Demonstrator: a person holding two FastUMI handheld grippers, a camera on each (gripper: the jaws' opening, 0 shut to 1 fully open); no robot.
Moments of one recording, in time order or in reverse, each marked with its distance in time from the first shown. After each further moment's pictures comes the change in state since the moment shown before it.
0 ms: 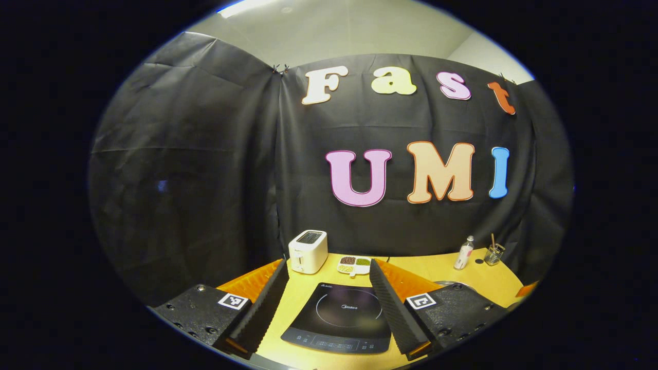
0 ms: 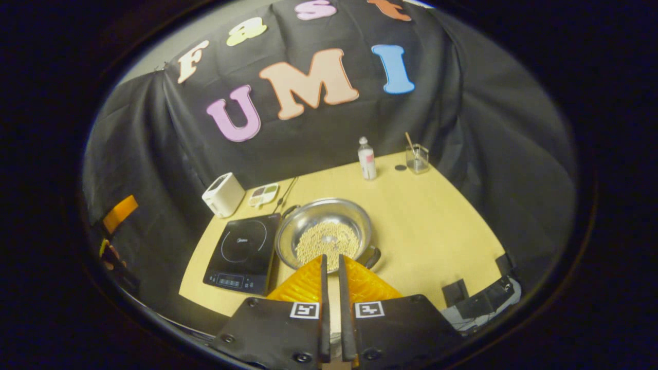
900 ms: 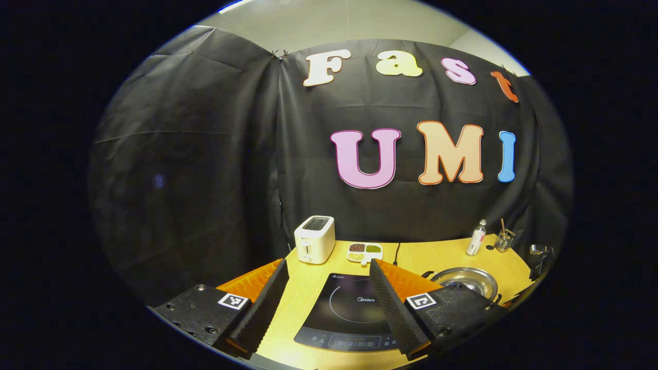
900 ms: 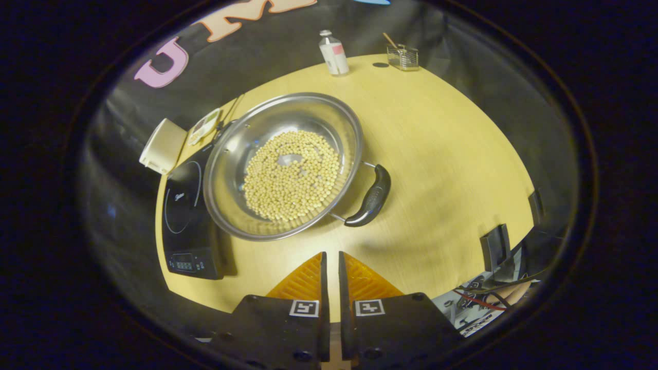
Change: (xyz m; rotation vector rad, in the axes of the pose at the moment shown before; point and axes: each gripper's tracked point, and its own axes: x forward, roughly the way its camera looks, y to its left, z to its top) left arm 0.035 0.031 -0.043 0.030 0.090 -0.003; right arm 0.142 -0.041 -0.121 0.118 0.488 -0.198
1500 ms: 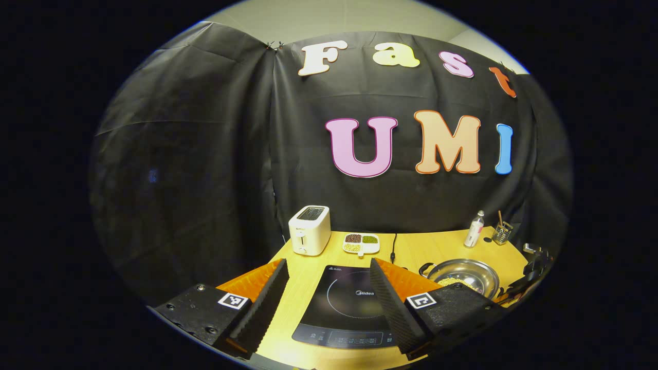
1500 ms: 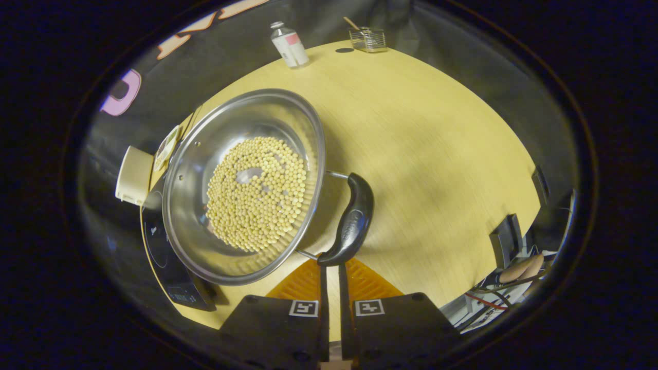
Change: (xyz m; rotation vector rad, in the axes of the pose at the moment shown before) left arm 0.013 0.000 -0.022 0.000 0.050 -0.034; right arm 0.038 -0.021 0.024 0.187 0.010 -0.071
